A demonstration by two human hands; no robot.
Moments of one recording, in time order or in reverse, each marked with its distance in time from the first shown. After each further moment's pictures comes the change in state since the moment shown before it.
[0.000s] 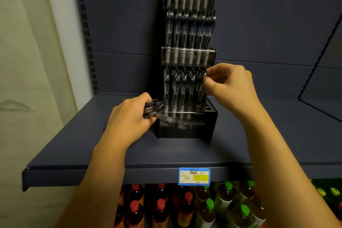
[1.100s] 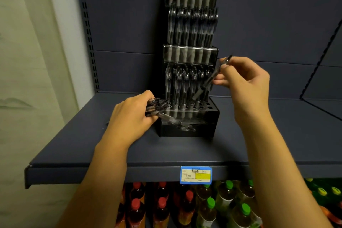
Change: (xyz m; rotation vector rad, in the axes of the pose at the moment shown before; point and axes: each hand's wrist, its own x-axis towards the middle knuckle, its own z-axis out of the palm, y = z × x) left_hand 0.000 -0.003 0.003 0.013 0.044 0.057; right_hand -0.014 0.004 0.002 0.627 0.225 -0.019
